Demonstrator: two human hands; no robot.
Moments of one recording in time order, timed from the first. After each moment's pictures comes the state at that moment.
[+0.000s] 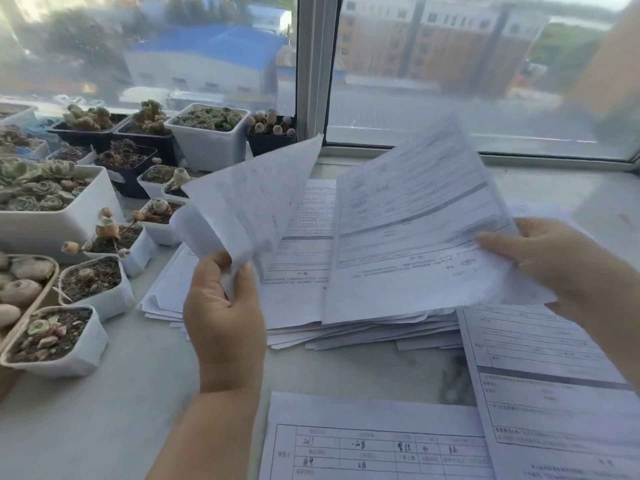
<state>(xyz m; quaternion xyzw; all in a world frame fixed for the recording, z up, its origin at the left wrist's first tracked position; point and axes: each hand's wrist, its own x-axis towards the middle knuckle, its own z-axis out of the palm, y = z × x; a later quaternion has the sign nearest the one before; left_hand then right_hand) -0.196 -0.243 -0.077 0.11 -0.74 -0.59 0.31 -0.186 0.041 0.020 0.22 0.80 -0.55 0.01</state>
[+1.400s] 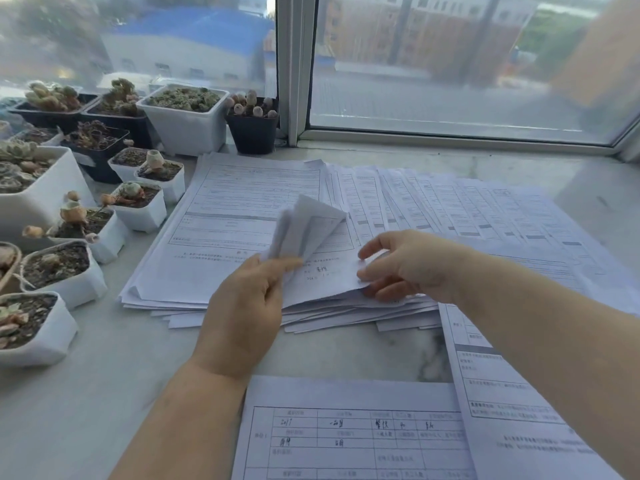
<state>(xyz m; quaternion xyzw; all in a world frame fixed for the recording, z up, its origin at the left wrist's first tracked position) -0.193 -0.236 -0.090 -0.15 -0.87 -0.45 0.14 -0.217 -0.018 -0.025 0.16 0.80 -0.53 0.24</state>
